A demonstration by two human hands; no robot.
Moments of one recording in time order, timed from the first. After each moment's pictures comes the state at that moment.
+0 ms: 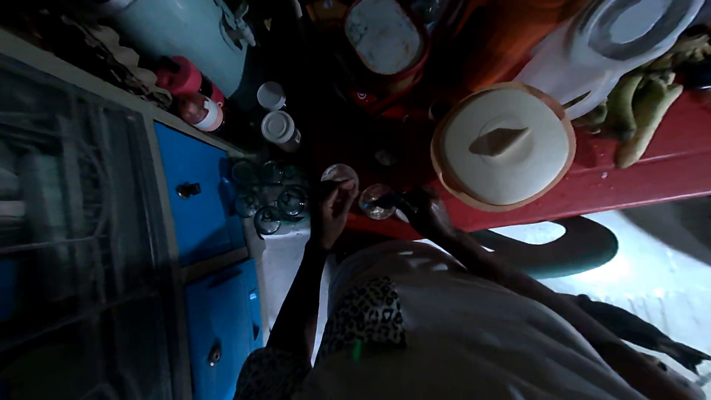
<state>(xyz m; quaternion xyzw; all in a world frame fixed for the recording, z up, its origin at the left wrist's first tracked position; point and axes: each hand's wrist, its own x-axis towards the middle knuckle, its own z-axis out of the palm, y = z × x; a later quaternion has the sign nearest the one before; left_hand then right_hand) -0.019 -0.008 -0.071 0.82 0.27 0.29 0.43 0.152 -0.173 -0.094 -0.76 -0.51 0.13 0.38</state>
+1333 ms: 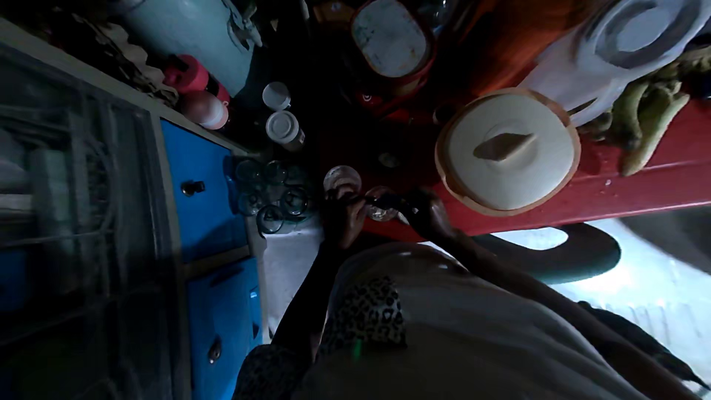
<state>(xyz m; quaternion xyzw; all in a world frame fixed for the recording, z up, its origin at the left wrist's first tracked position) -0.008 -0.022 -0.091 0.91 0.24 0.19 0.27 0.152 -0.164 -0.093 -0.76 -0.51 0.17 0.37</state>
